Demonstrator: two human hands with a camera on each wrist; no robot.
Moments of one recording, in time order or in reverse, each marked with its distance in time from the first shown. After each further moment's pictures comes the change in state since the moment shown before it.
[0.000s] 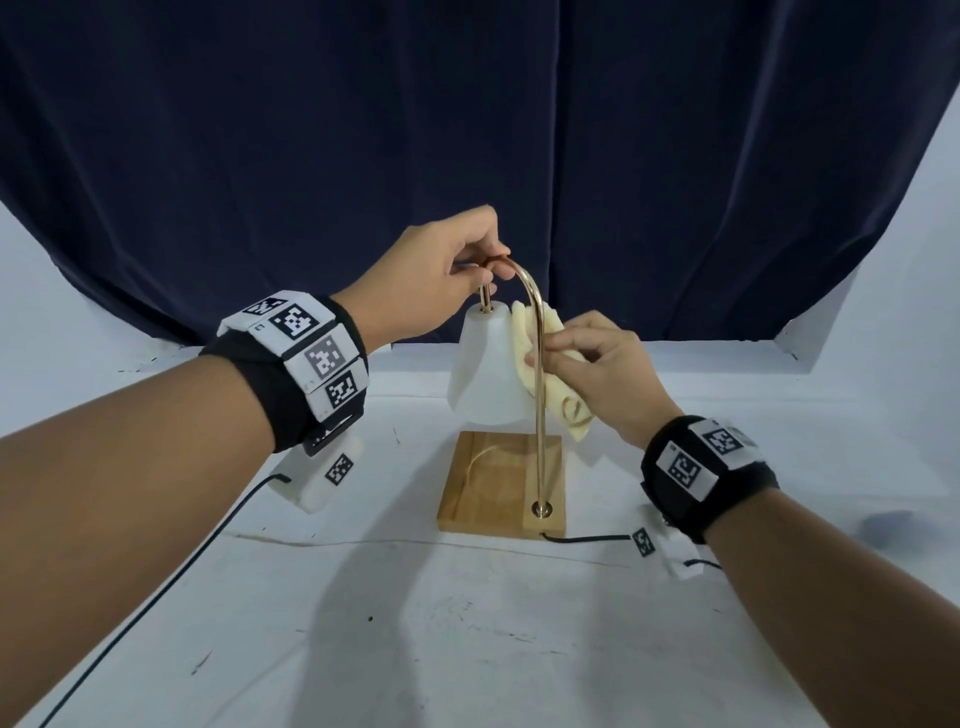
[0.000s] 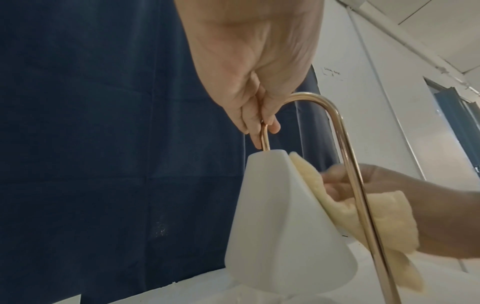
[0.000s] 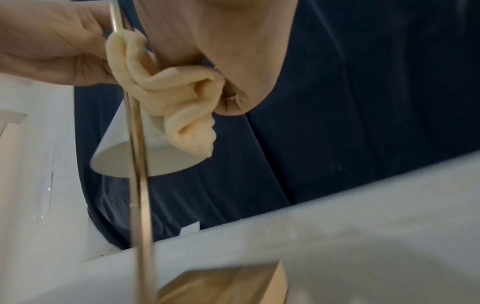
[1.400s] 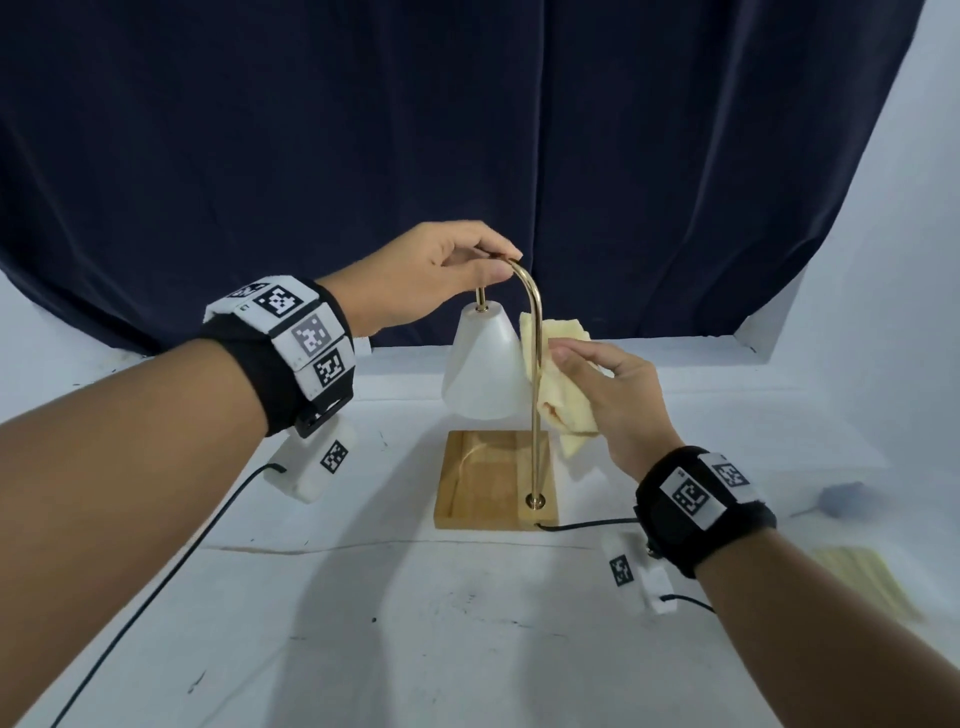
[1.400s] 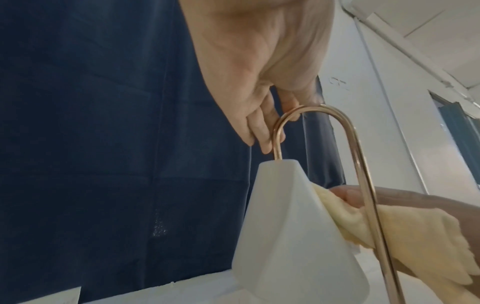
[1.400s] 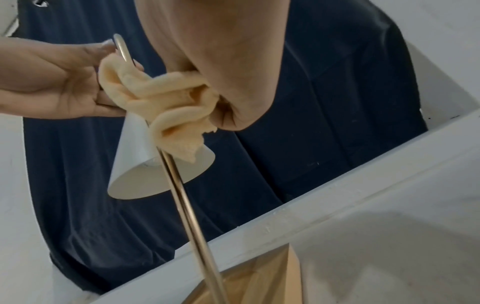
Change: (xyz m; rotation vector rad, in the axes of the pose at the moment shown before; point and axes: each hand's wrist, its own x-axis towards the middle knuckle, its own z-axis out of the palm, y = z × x) left_hand -0.001 0.002 -0.013 -0.216 -0.136 -0.059; right_hand -0.039 -0.002 0.005 0.236 0.233 0.223
